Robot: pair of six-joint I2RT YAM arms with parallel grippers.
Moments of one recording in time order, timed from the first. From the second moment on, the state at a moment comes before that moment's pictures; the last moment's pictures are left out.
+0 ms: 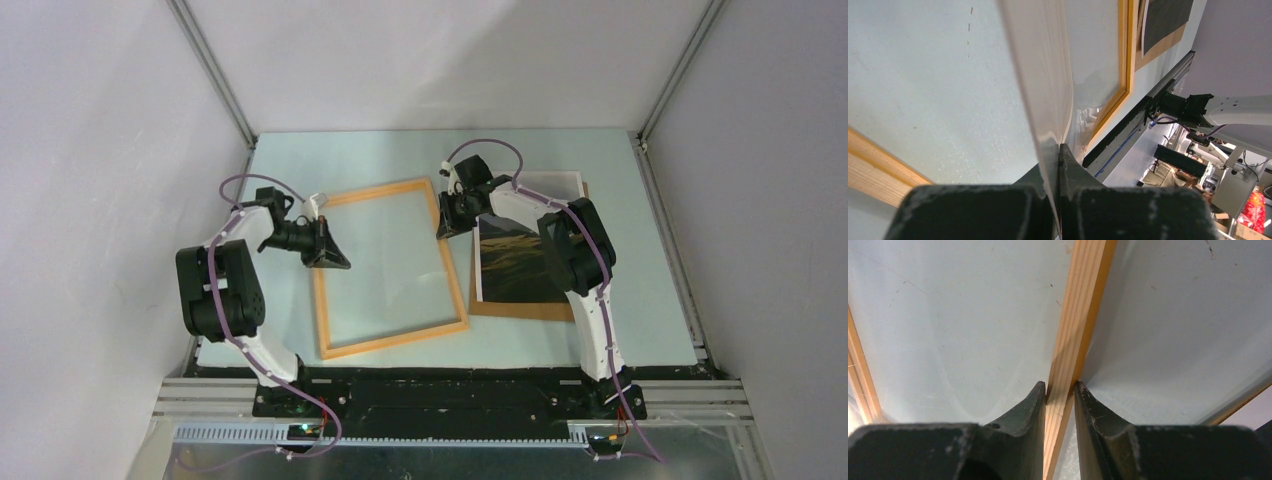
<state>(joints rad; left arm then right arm) 0.16 1.69 1.08 -0.87 0.87 0.11 0.52 2.22 1.66 -0.44 -0.37 0.28</state>
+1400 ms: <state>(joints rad) 0.16 1.73 1.08 -0.84 0.80 0.10 0.53 2.22 1.66 -0.44 -0.36 0.28</state>
